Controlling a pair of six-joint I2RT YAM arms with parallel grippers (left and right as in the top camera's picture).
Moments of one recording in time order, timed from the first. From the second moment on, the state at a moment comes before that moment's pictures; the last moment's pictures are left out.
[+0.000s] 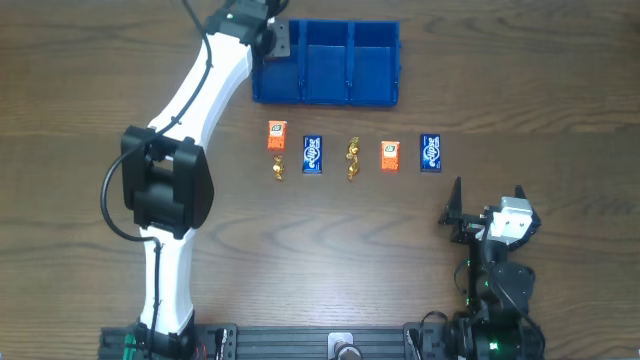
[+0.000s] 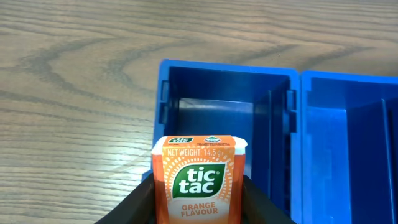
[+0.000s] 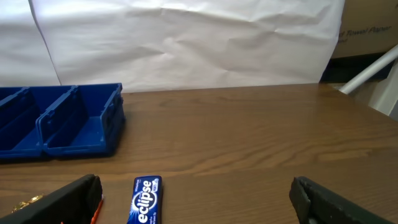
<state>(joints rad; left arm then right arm) -0.32 2.29 2.07 -0.74 -0.15 -0.30 0.01 0.01 0.01 -0.06 0.16 0.01</state>
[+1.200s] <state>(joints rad) -0.42 2.15 2.08 -1.13 -0.07 -0.36 0.01 0.01 0.01 -0.06 0.16 0.01</state>
